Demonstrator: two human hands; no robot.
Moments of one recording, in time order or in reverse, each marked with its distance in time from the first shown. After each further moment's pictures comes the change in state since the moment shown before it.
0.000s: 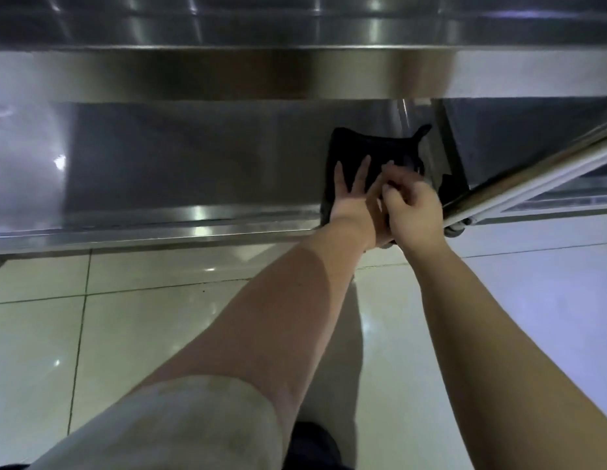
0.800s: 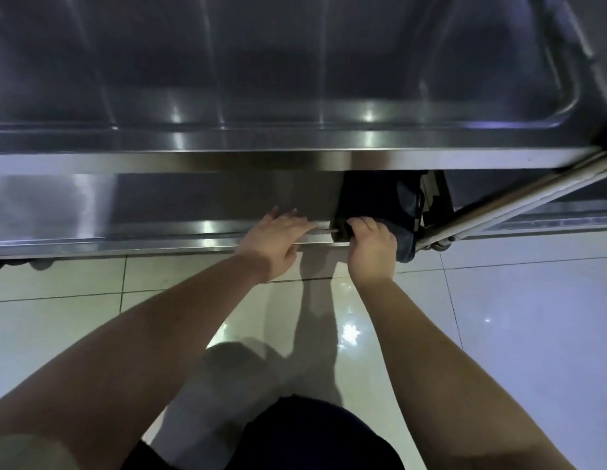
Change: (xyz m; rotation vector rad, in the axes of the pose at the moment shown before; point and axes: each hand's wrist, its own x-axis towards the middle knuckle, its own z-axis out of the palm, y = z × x) left_hand -0.124 -0.122 0.003 -0.341 0.149 0.048; right_hand -0.048 -0.020 0.036 -0.674 -0.040 -0.194
